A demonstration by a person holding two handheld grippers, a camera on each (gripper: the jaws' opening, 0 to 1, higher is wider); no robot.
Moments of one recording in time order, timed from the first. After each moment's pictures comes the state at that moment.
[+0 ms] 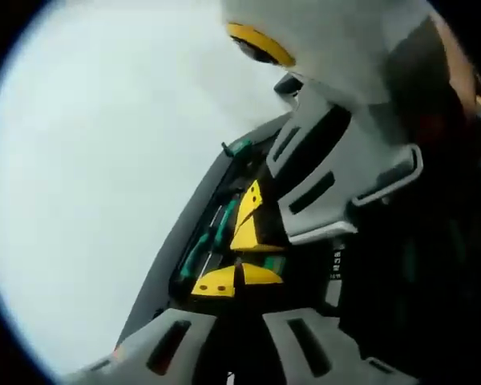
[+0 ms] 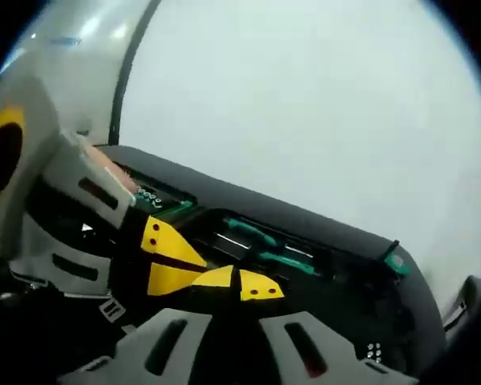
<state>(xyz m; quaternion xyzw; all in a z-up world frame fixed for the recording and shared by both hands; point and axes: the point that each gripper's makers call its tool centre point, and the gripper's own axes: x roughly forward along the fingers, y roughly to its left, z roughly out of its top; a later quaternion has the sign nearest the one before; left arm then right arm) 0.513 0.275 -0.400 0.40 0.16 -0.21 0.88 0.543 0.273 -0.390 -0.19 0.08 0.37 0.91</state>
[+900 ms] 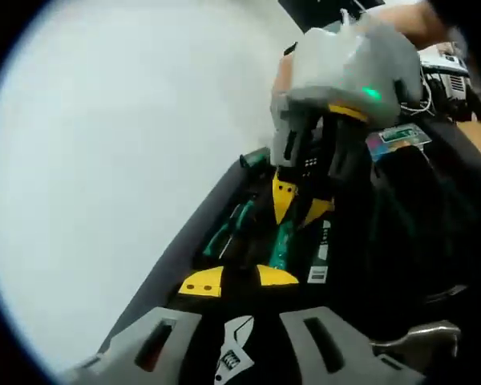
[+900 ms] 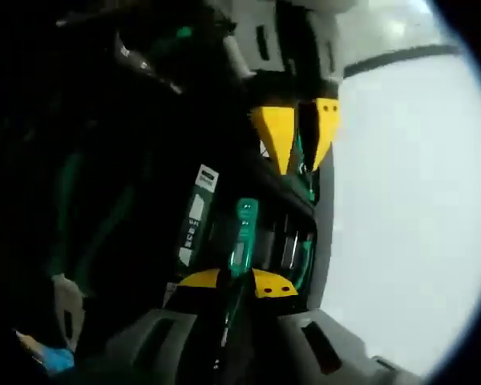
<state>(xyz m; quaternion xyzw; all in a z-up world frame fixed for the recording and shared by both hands) 0.473 0.311 -0.369 0.34 0.14 -0.23 0.90 0.506 0.271 -0.415 -0.66 -0.06 0.56 0.50</state>
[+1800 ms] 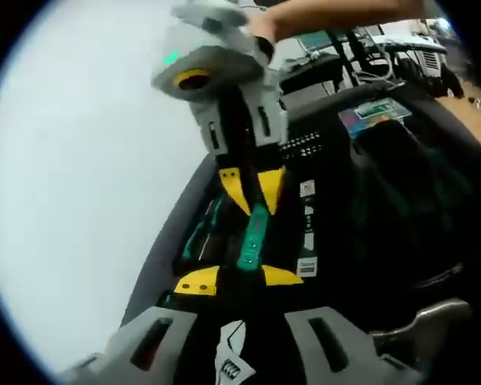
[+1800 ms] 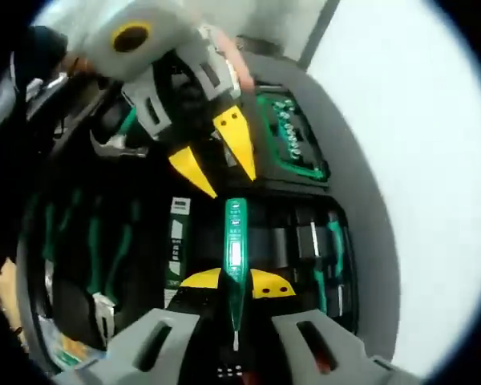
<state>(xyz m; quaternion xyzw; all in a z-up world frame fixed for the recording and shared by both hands) 0.476 0.298 -0.388 0.40 0.18 -0.30 0.85 0.494 0.266 -0.408 -0.47 0.20 0.70 0.50</state>
